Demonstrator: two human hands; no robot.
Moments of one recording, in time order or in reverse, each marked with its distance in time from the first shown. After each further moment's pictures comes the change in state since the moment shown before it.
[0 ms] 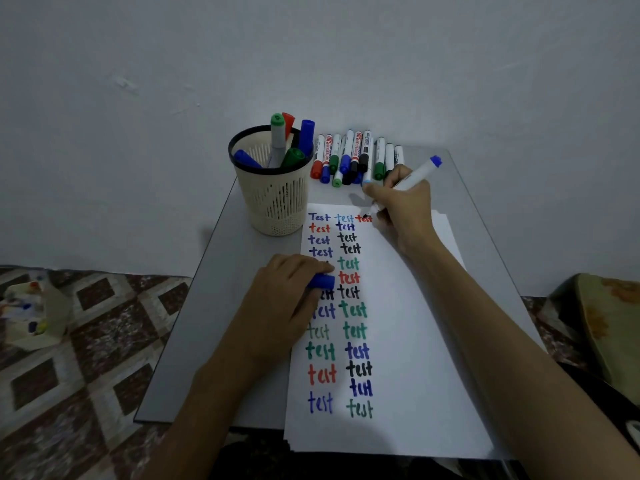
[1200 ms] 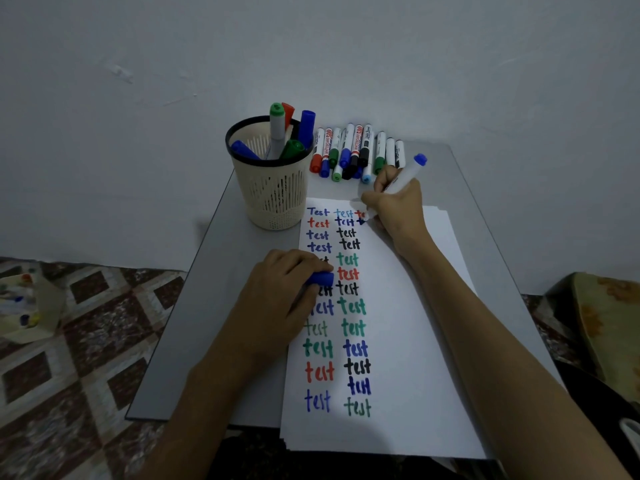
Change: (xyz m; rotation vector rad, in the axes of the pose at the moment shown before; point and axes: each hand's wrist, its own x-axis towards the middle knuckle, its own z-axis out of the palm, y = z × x) left_hand 0.001 -0.002 0.000 0.014 -0.005 0.017; right_hand 0.012 0.023 -0.001 -0.251 -0.030 -0.147
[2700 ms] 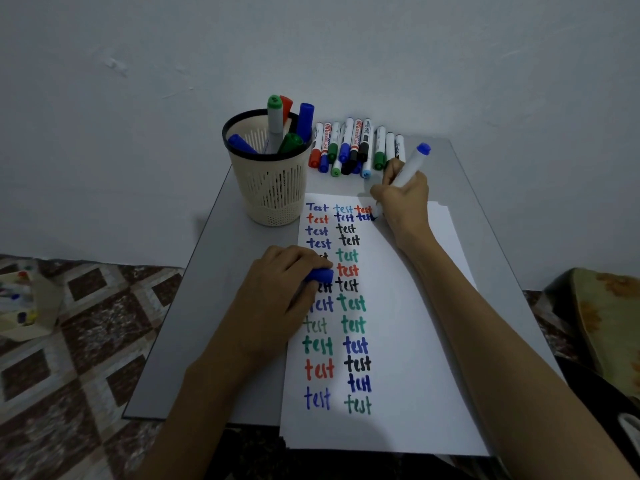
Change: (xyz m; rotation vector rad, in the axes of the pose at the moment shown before) left_hand -0.001 0.002 0.000 -0.016 0.002 -0.029; right_hand -0.005 -0.005 -0.001 0.074 0.068 -0.006
